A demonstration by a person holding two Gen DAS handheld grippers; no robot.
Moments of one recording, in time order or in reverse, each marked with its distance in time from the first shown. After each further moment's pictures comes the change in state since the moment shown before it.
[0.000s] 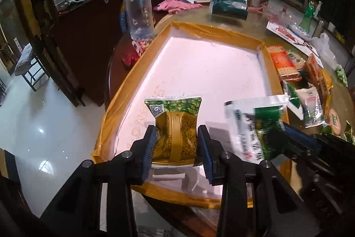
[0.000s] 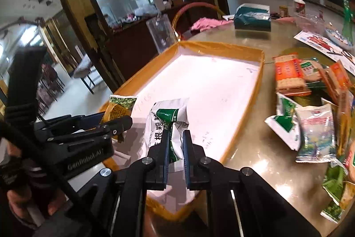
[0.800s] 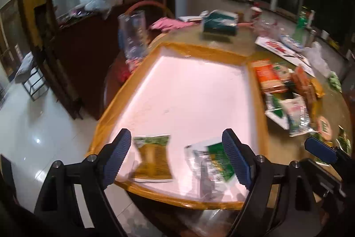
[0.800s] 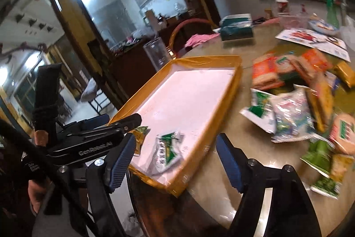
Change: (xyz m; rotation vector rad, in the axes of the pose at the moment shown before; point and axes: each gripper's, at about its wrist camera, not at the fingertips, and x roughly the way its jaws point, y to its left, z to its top) left arm -0.013 -0.040 -0.015 -0.003 -0.132 -0.053; right arm -0.061 -0.038 -0.025 0.112 -0.144 0.052
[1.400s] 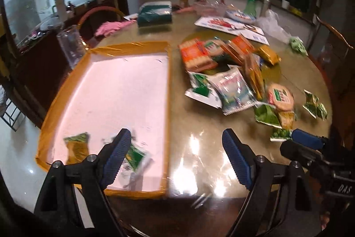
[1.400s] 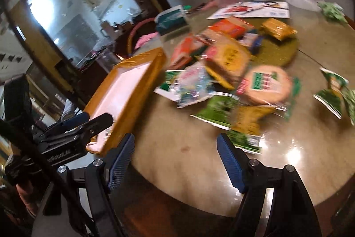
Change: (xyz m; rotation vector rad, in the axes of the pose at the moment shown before) left arm -0.017 -0.114 -0.015 0.200 0.068 -0.165; right arm -0.066 -0.101 -0.039 0.223 0.022 -0.163
